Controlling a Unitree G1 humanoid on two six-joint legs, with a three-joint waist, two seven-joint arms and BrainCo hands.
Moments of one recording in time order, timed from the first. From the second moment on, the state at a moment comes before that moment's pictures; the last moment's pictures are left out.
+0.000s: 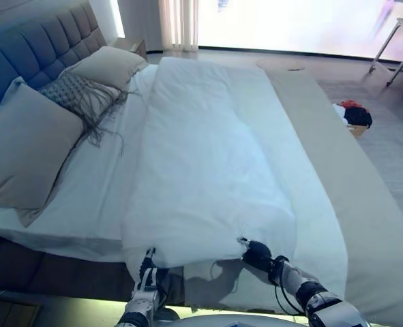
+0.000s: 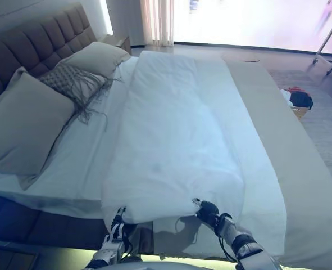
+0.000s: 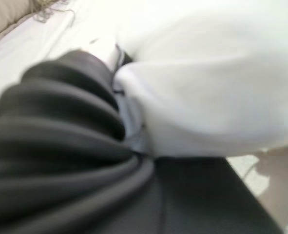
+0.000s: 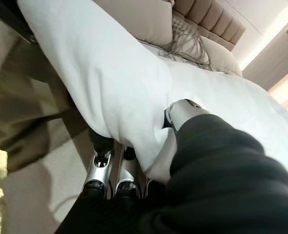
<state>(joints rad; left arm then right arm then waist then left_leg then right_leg) -0.06 0.02 0.06 1.09 -1.51 -0.01 -0.33 -0.23 -0.21 0.25 1.09 0.87 0.18 0.49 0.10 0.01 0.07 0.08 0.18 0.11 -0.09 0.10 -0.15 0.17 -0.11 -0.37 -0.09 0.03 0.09</state>
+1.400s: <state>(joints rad) -0.09 0.14 0.19 1.24 -1.30 0.27 -0.41 -0.20 -0.20 0.19 1.18 0.83 0.18 0.56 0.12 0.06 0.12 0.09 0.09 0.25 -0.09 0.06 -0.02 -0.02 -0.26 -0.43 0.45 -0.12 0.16</state>
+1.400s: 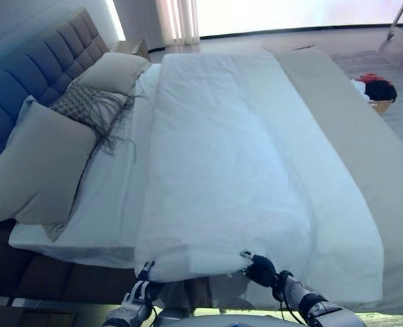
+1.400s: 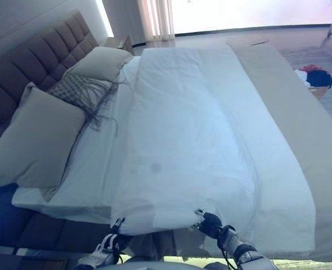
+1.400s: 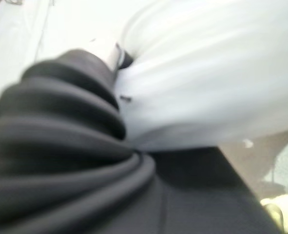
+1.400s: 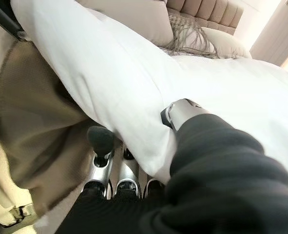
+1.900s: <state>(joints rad) -0.16 0.19 0.18 1.22 -1.31 0.21 -0.37 -0.35 -0.16 0.29 1.23 0.82 0.18 0.52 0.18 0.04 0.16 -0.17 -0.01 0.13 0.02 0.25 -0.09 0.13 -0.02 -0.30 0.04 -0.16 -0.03</state>
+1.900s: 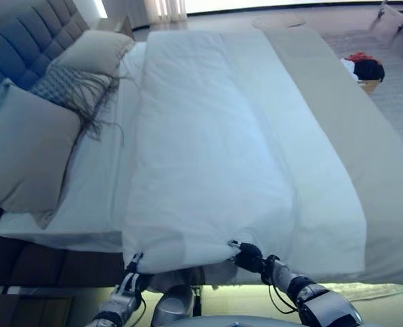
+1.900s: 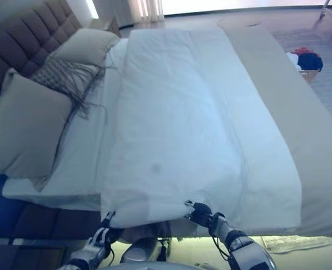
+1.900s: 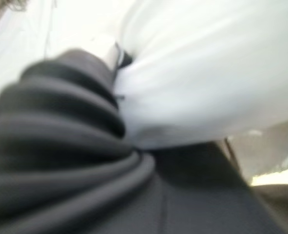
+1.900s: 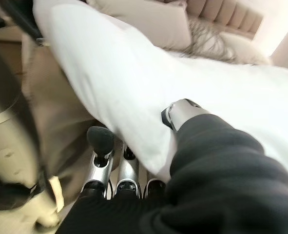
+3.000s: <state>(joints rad) -0.17 0.19 0.06 1.25 -1.32 0.16 -0.35 -0.26 -0.17 0.29 1.19 0.82 0.19 0.50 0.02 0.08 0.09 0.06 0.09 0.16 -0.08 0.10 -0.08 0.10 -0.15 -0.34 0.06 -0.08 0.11</state>
